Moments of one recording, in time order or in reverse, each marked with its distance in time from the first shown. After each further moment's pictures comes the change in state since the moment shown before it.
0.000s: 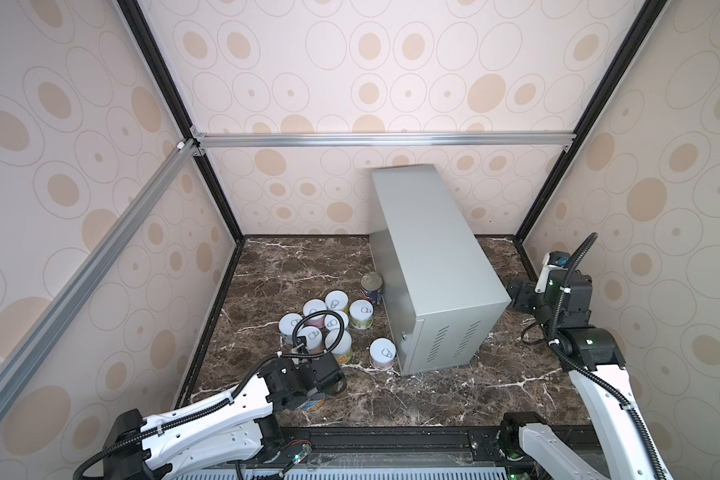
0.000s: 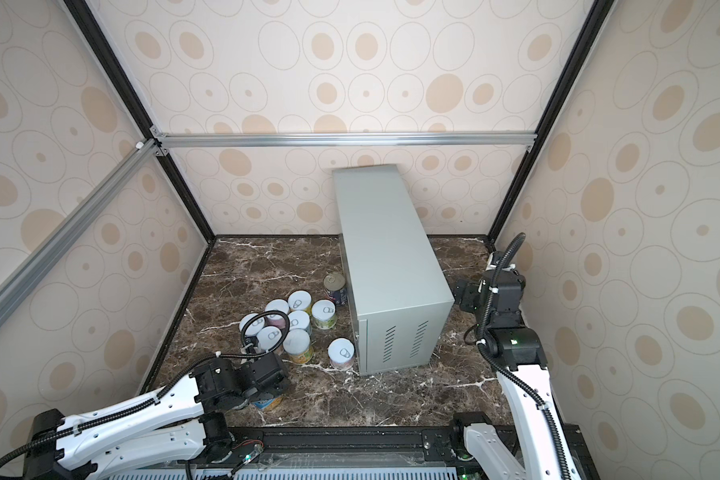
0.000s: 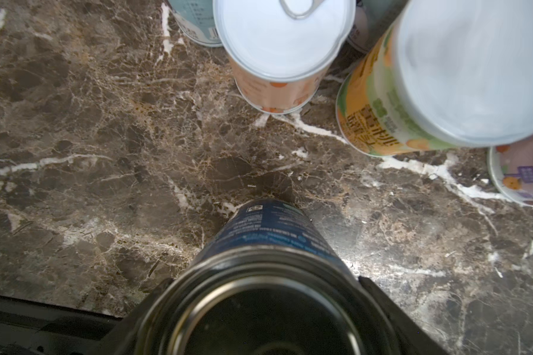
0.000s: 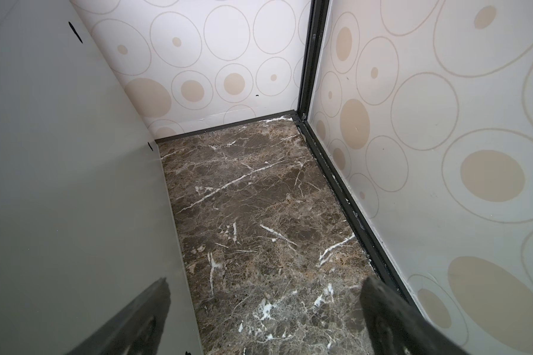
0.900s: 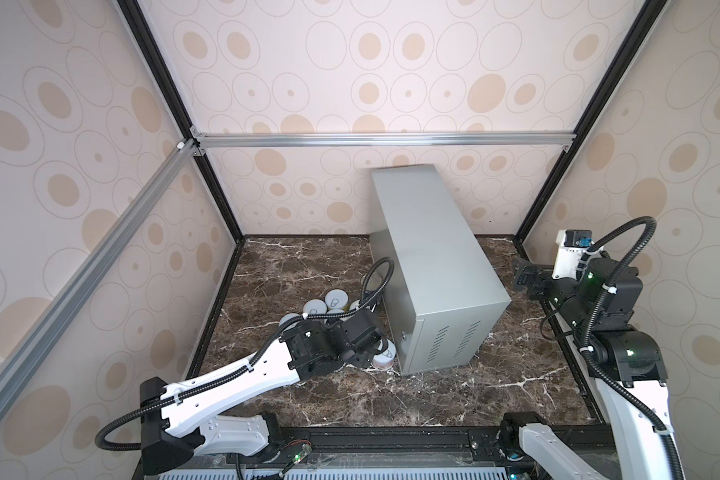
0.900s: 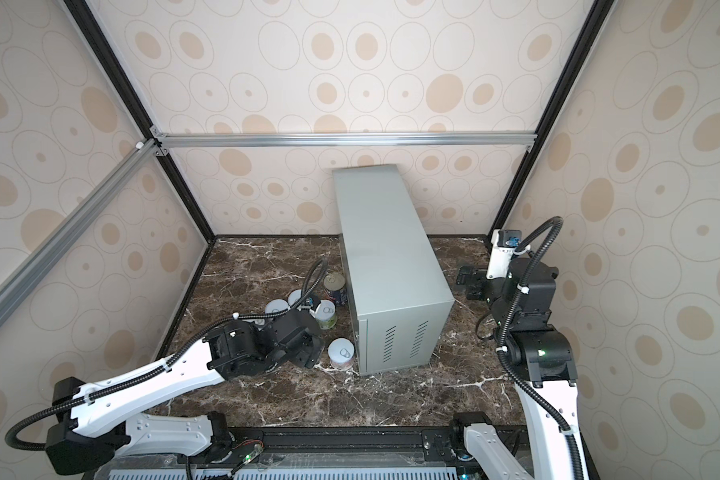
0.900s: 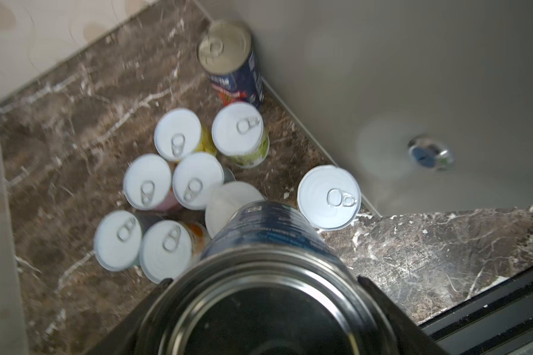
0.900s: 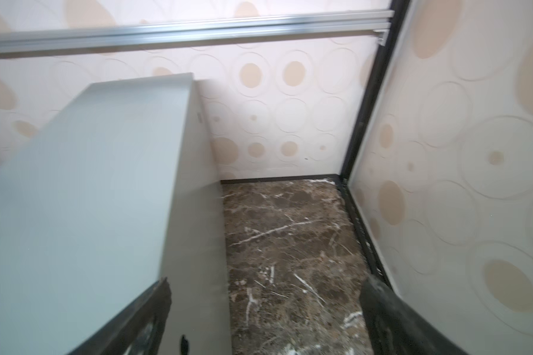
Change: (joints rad) left arm -0.050 0.307 0.634 0.089 -0.079 0.781; right arm 0.000 0.003 0.263 -0.045 -0.289 -0.126
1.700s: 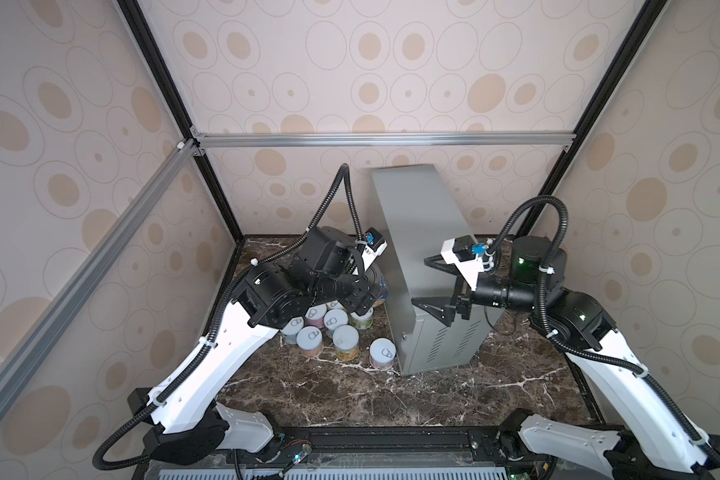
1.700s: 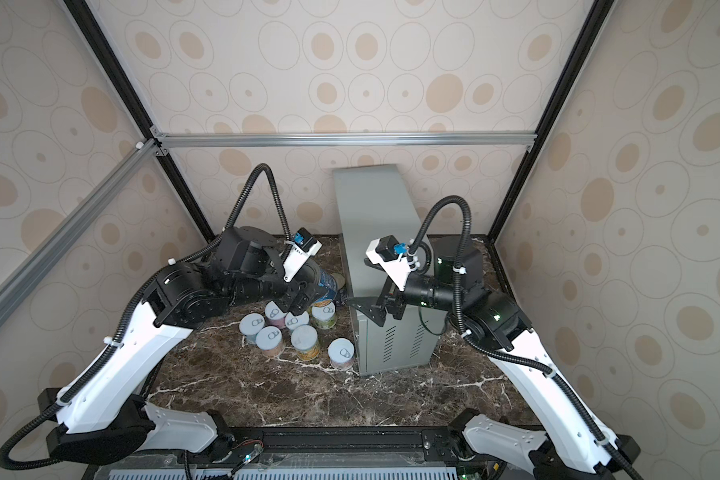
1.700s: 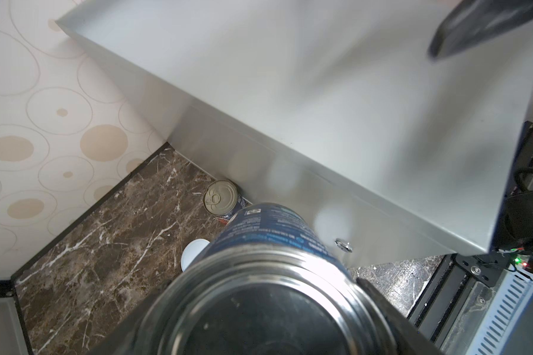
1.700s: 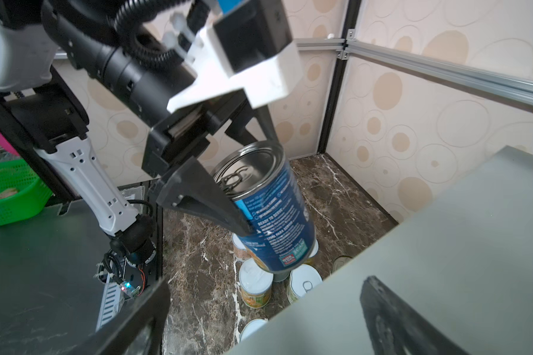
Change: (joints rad) left arm 0.281 0.136 0.602 -0.101 0.407 0.473; right arm 0.624 0.253 0.168 0.069 -0.529 -0.264
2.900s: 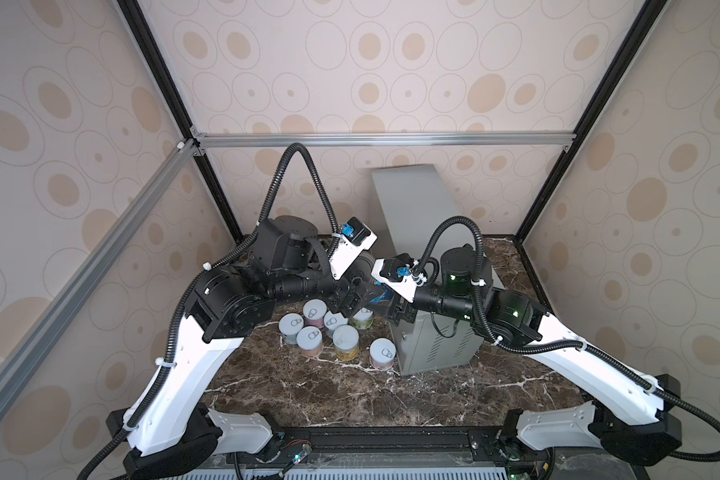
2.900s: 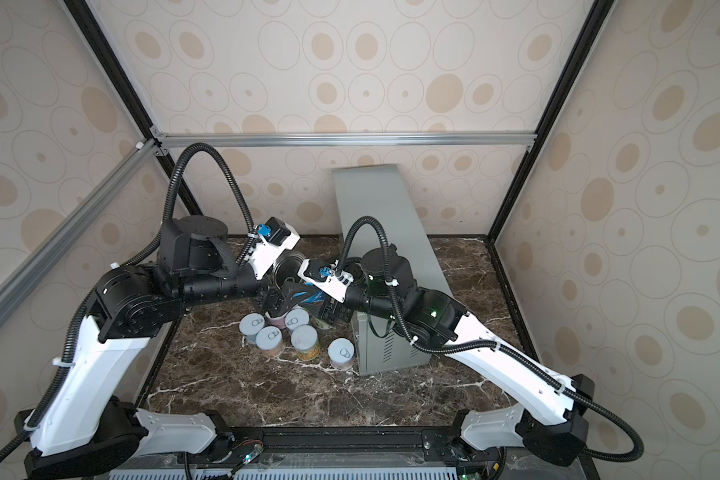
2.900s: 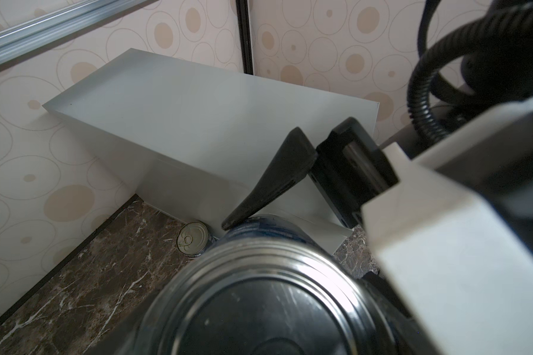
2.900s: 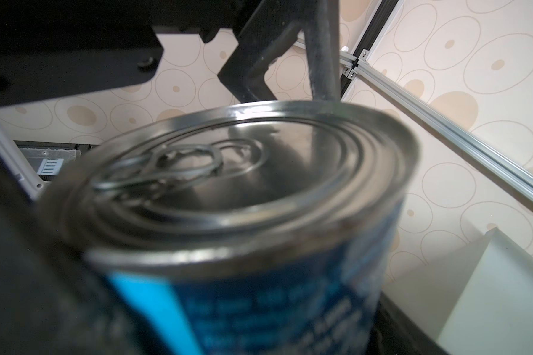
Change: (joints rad) left arm 0.034 -0.058 0.100 -0.017 0.247 0.050; right arm 0.314 0.172 0.025 0.179 0.418 -0.182
